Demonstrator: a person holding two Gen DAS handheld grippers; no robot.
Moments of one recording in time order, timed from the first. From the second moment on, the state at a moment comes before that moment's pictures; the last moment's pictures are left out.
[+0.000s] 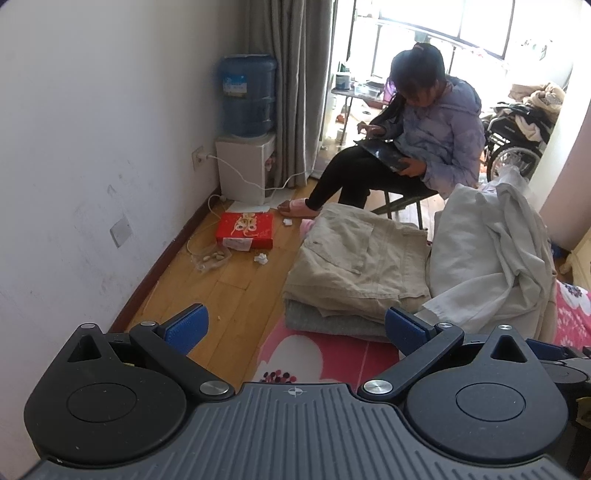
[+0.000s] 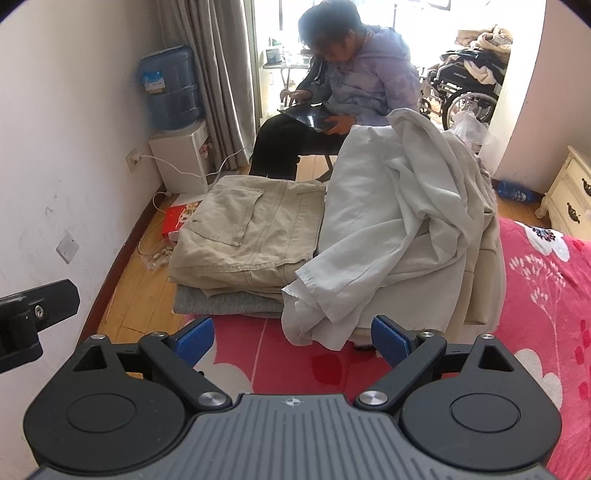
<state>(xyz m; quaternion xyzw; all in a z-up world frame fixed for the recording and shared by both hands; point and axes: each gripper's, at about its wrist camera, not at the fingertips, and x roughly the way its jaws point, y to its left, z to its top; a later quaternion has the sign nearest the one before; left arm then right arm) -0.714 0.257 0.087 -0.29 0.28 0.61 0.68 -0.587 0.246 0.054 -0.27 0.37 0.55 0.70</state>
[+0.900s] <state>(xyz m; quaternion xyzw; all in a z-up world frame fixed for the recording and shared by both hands) -0.720 0.265 0.079 -0.29 0.29 0.61 0.68 -0.598 0.250 0.044 -0.28 0.37 0.56 0.69</state>
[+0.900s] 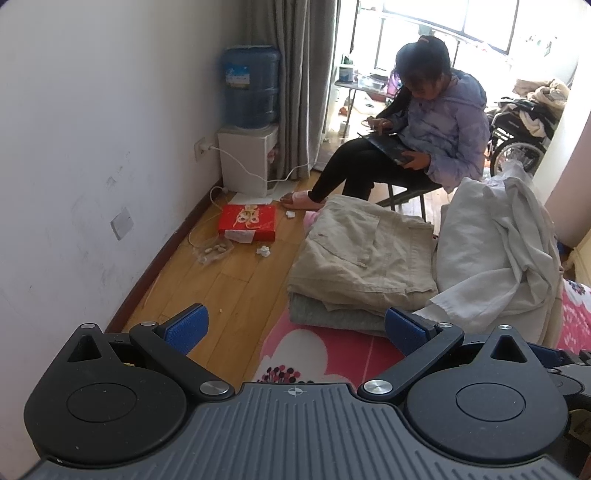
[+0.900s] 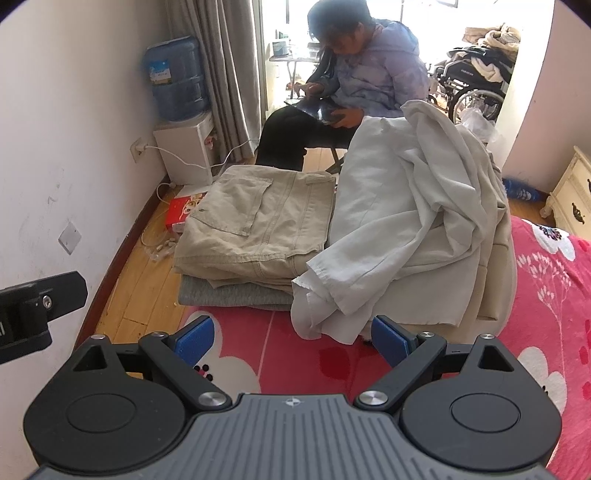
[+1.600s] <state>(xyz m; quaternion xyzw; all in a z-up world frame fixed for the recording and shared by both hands) -0.722 0.273 0.072 -0.30 0.29 0.60 0.68 -0.599 0.262 0.038 -0.28 0.39 0.55 0.69</state>
